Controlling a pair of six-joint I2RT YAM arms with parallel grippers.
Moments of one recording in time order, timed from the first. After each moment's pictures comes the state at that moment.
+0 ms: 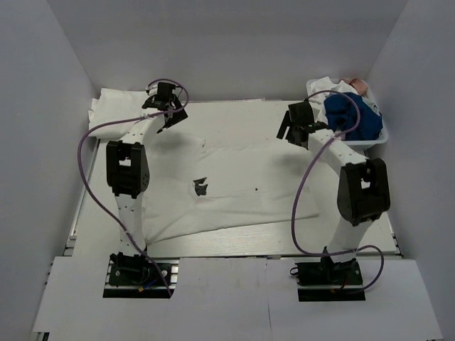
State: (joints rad) left arm -0.18 2.18 1.90 -0.59 -0.30 -0.60; right arm 0.30 1.77 1.34 -0.40 0.34 0.51
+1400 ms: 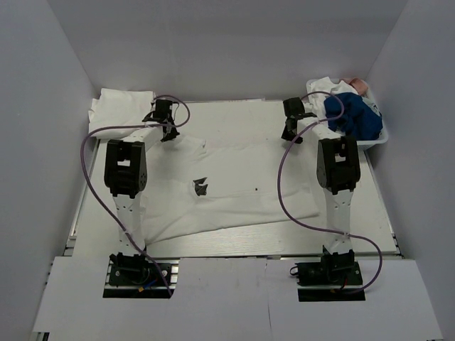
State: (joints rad) left arm -0.14 2.24 1.71 -0.34 -0.22 -0.39; right arm 0.23 2.28 1.78 -0.51 0.33 0.47
